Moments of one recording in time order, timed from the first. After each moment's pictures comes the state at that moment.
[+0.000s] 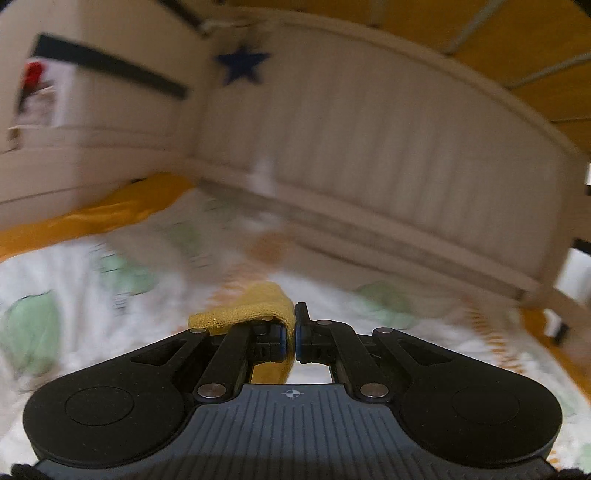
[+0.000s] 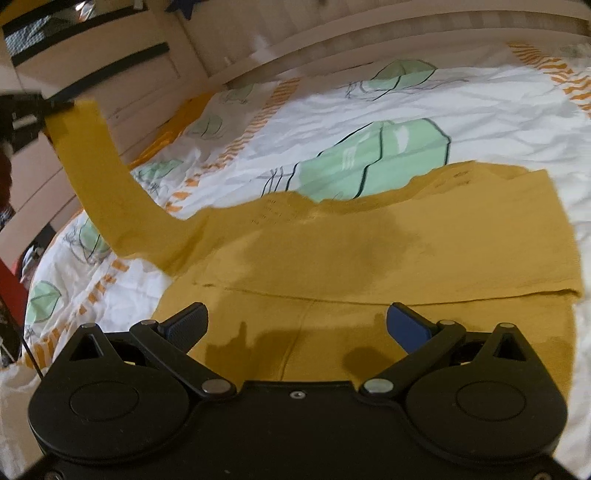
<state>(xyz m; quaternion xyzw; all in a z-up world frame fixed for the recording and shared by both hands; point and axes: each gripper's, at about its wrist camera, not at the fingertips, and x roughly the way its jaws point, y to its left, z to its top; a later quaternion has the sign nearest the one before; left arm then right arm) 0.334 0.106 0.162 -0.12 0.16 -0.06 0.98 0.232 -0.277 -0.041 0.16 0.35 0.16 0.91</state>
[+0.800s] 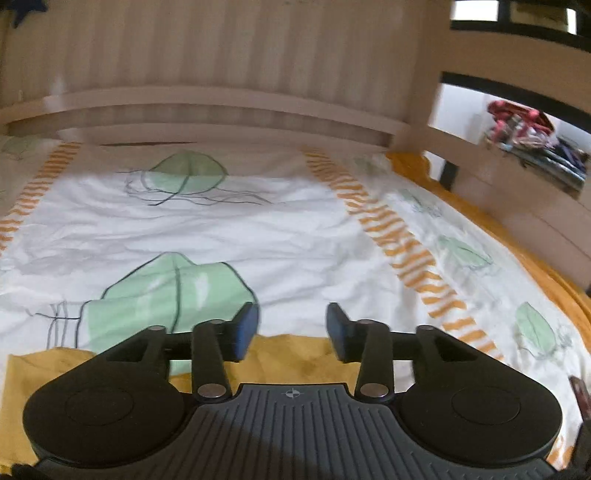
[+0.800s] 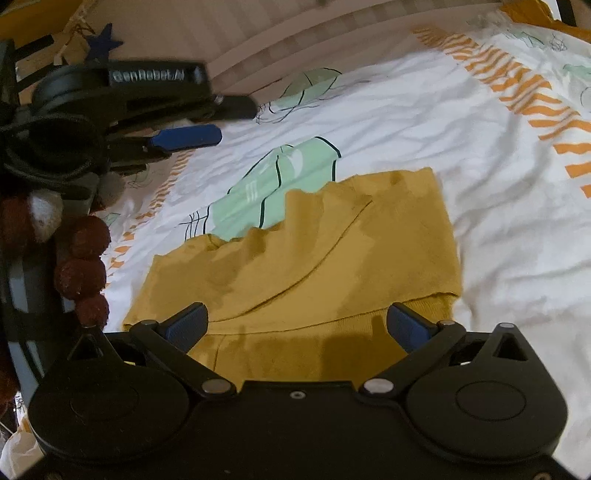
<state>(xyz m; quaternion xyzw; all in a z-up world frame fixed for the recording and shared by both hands) 0.351 -0.187 0.032 0.00 0.28 -0.27 0.92 0.237 -0.345 -0.034 0.23 0.36 0.06 0.90</state>
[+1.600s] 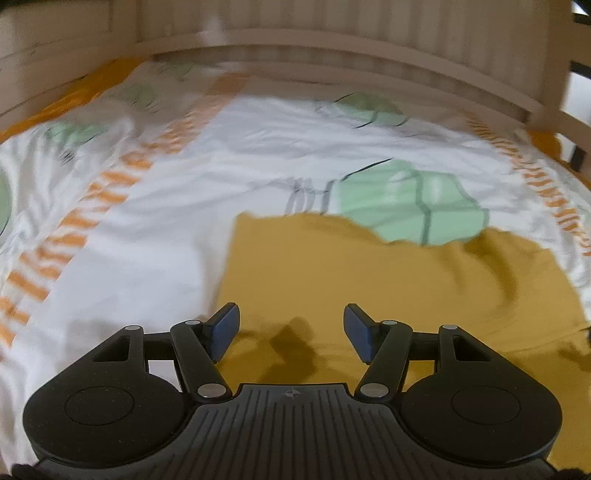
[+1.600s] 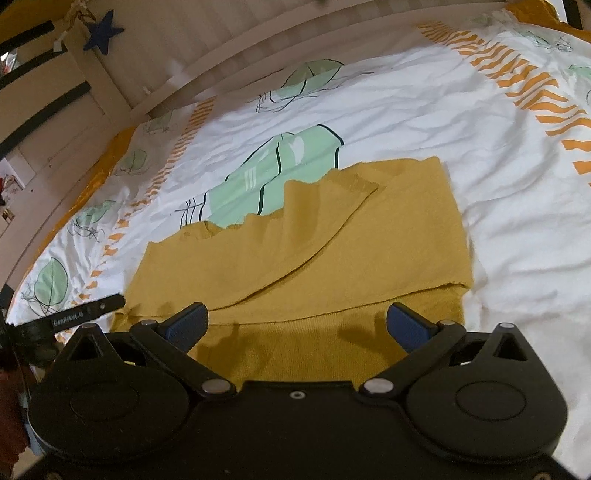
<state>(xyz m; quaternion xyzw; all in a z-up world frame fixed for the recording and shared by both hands) 0.315 0.003 -0.042 0.00 0.36 -0.06 0.93 0.237 -0.332 -0.045 0.21 0.37 0.07 0.90</state>
